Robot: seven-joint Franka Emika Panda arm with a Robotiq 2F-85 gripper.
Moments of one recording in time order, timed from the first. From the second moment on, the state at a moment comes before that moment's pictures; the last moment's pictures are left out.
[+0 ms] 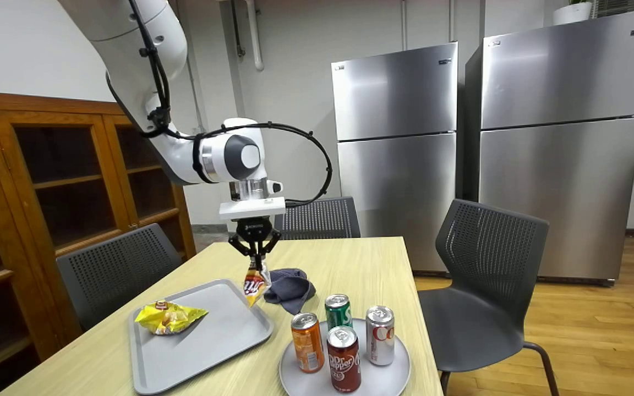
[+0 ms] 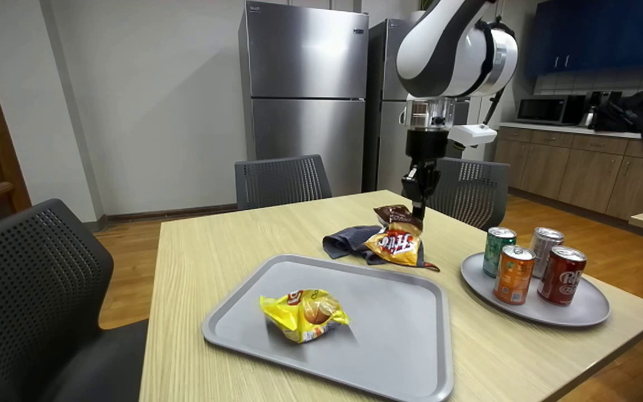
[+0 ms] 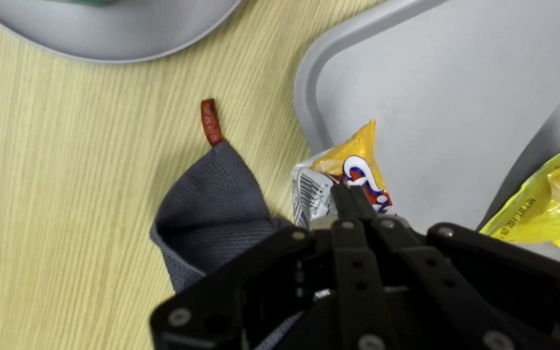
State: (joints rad) arm -0.03 0.31 0.09 -2.11 -0.03 2.40 -0.49
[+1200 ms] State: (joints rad) arm -0.06 0.45 0.00 -2.03 -0.07 2.40 -0.45
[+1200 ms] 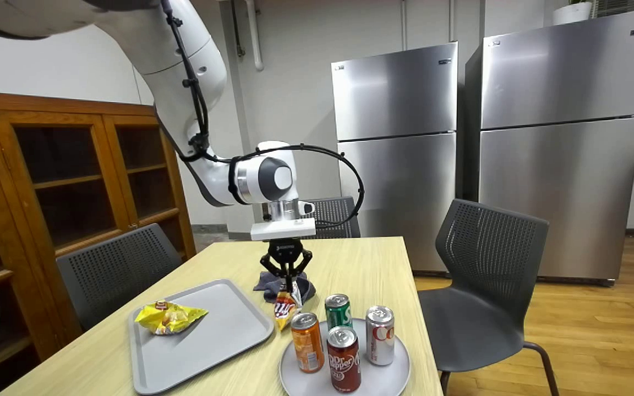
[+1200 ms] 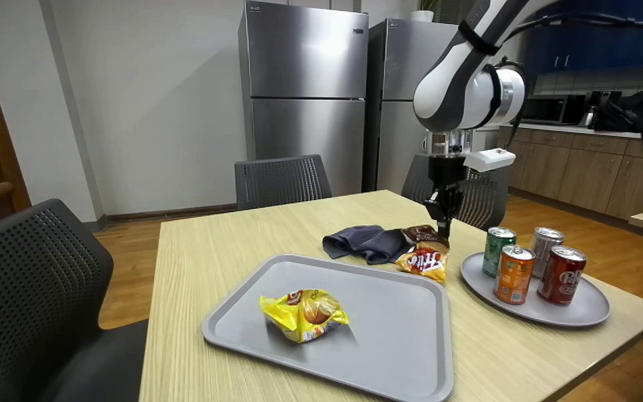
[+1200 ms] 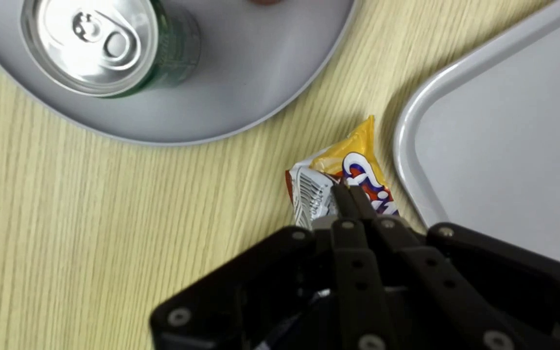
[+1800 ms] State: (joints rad) arm -0.06 0.51 0.00 -2.00 -0.11 2.40 -0.45
